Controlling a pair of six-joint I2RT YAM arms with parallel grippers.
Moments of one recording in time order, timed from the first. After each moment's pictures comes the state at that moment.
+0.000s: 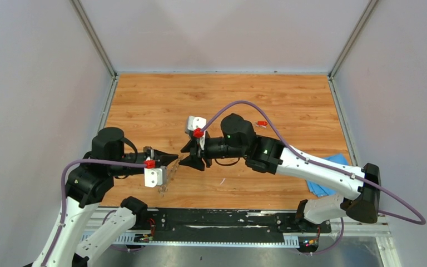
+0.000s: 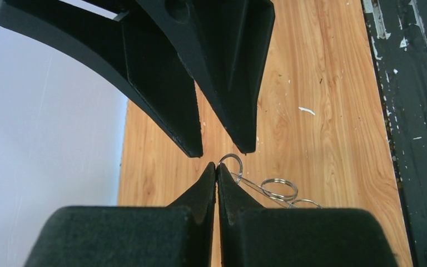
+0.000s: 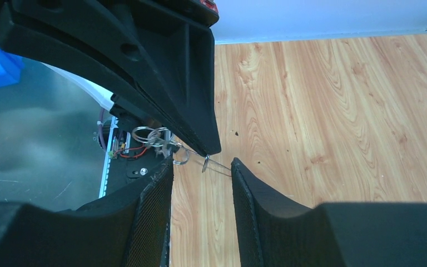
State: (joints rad) left arm -0.44 0.62 1.06 -0.92 0.81 1.07; right arm 1.15 1.33 1.26 -0.13 -0.38 -0.08
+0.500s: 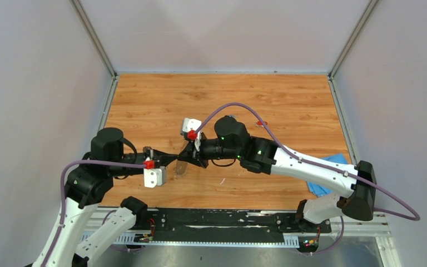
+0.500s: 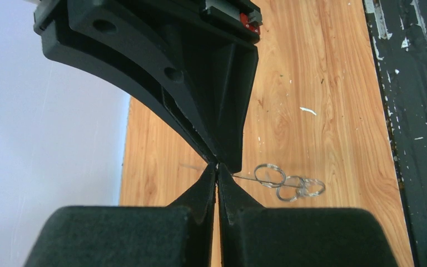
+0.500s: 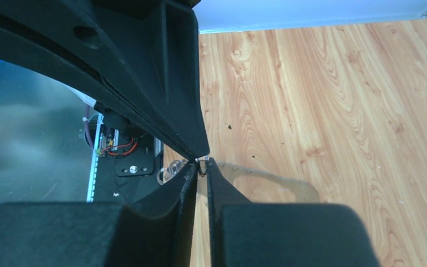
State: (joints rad) left arm -0.44 0.62 1.06 -0.92 0.80 1.07; right arm 1.17 1.37 1.26 -0.12 -0.33 -0.09
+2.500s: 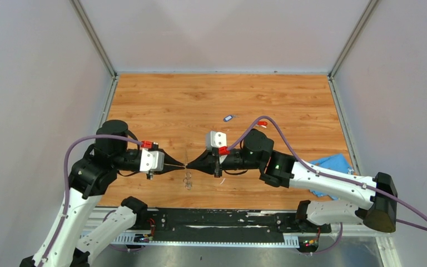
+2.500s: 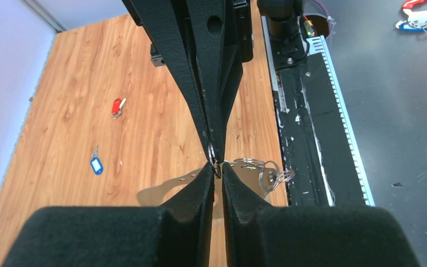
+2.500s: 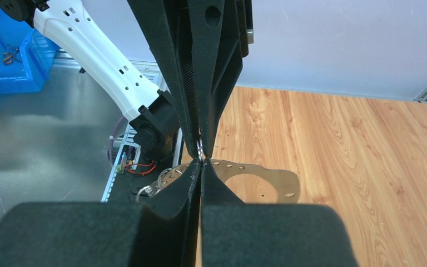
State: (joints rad) left arm -0.44 0.70 1.11 -0.91 1.05 0.72; right arm 1.17 1.16 0.95 0.22 -0.45 -0.11
